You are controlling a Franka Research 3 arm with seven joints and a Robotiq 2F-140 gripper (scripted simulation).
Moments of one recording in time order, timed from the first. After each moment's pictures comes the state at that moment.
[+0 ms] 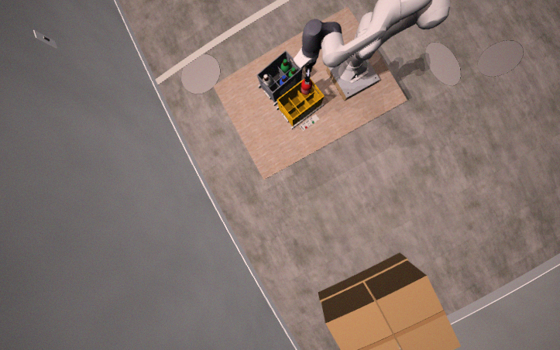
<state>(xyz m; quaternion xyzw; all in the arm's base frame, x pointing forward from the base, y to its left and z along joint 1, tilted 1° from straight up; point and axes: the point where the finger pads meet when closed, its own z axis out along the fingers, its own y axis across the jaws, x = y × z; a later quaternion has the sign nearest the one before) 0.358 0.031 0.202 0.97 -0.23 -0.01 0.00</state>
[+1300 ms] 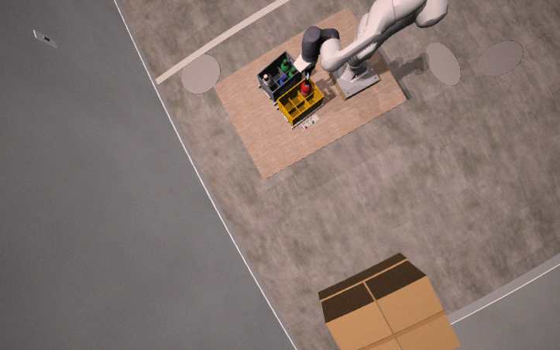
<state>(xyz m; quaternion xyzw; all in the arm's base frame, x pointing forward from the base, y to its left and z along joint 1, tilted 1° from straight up) 0.357 0.032 0.168 0.97 -0.23 -0.01 0.00</state>
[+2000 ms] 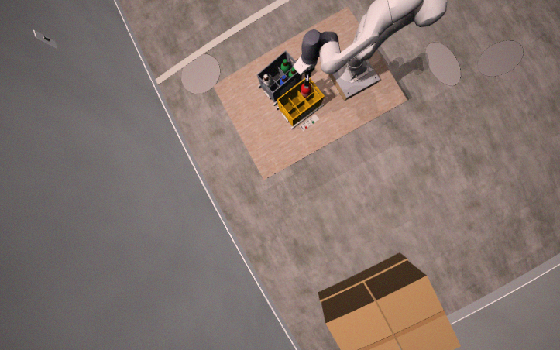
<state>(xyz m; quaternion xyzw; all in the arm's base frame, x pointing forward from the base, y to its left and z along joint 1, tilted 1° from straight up) 0.358 0.032 0.150 0.97 -0.23 -0.01 0.00</state>
